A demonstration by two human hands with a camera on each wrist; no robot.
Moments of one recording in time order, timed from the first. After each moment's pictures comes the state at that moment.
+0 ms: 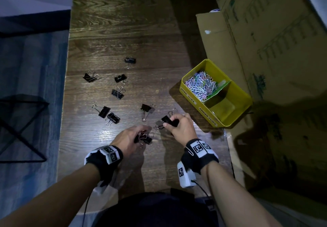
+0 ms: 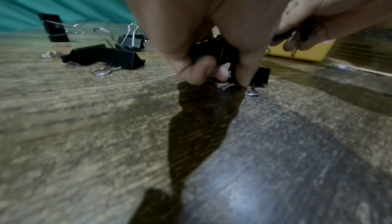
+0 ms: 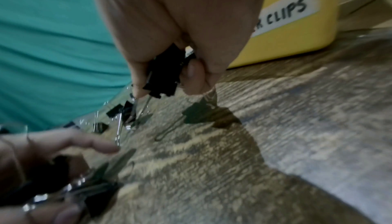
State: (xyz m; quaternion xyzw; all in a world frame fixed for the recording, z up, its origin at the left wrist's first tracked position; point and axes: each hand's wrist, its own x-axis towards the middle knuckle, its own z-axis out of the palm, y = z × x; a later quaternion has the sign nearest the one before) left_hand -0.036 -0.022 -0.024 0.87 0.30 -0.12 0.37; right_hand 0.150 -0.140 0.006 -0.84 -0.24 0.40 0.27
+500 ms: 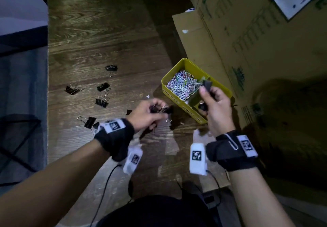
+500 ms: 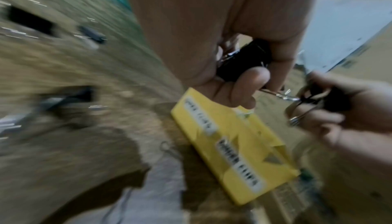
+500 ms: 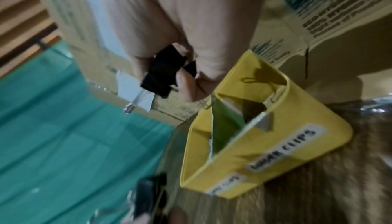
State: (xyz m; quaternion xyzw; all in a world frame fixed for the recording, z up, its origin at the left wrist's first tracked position) left_hand 0.099 -0.036 0.056 0.66 0.30 -0.03 0.69; right_hand 0.237 -0.186 0.088 -0.69 0.00 0.30 0.66
